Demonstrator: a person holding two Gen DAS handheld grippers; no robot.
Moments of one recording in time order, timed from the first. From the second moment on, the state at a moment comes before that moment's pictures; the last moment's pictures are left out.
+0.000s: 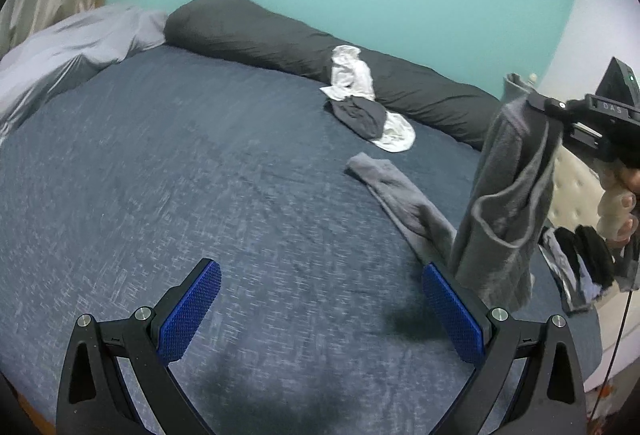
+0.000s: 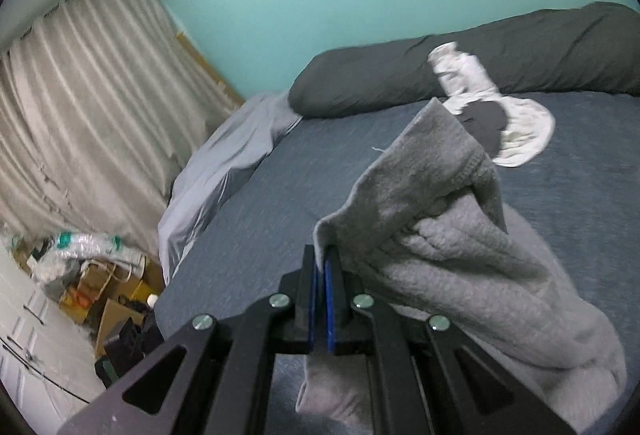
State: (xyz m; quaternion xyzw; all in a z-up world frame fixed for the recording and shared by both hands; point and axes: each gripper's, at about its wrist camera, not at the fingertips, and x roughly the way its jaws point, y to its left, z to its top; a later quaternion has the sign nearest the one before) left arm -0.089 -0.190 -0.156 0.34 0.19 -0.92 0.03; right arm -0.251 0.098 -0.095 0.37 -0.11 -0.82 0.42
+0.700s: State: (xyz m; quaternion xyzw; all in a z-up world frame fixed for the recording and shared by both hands) left arm -0.121 -0.274 -0.270 0.33 0.27 -0.90 0.13; right arm -0.313 -0.096 -0.254 0.49 -0.03 -0.73 0.46
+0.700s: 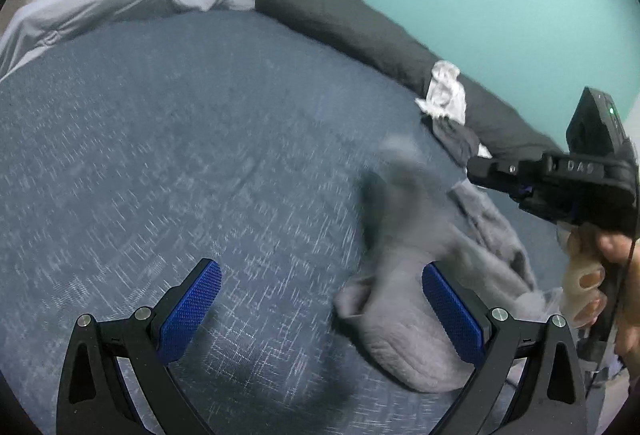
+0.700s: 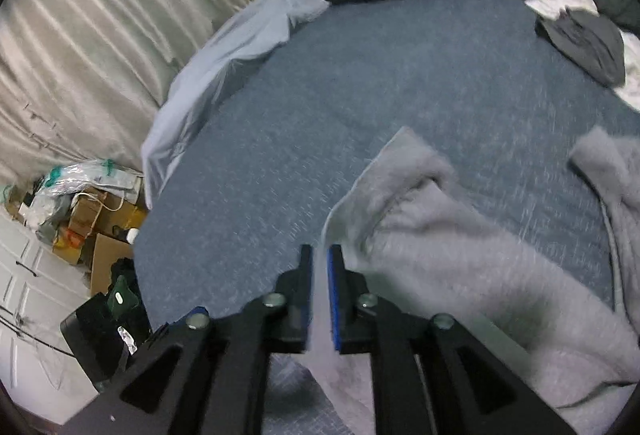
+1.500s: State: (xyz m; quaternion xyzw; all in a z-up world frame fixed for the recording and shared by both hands) left arm -0.177 -0.218 -0.291 0.36 0.22 -0.90 0.09; right arm -0.428 0.224 -0.273 0.49 -0.07 -0.84 0.21
